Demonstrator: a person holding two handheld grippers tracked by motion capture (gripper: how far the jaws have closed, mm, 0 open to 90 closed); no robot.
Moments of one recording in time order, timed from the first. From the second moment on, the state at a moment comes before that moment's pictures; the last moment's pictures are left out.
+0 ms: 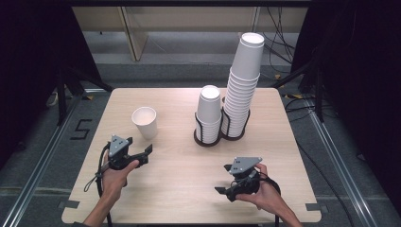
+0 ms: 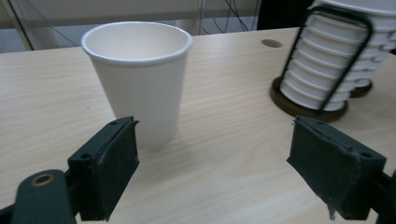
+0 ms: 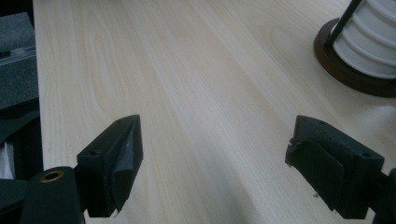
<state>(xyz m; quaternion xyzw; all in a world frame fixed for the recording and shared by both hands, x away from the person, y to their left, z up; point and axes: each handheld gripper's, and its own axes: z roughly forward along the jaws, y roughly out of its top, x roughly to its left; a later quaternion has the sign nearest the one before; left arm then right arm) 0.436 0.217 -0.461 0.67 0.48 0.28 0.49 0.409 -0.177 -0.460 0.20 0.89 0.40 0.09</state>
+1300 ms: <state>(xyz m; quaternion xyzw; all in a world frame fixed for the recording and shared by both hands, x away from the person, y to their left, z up) 0.354 0.185 -0.486 0.71 0.41 0.23 0.52 0.418 -0.198 -0.456 0.26 0.87 0.41 0.11</state>
